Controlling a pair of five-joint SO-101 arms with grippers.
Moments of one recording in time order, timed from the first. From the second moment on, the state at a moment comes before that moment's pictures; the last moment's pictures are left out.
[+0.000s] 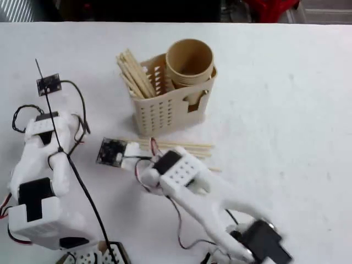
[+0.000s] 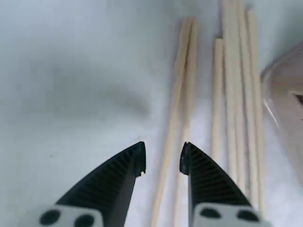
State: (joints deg) left arm -22.6 5.6 33.8 43.0 6.3; right arm -48.4 -9.5 41.4 49.9 35.5
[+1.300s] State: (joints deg) left arm -22.6 5.6 33.8 43.0 4.9; right arm -43.5 -0.5 41.6 45.3 38.3
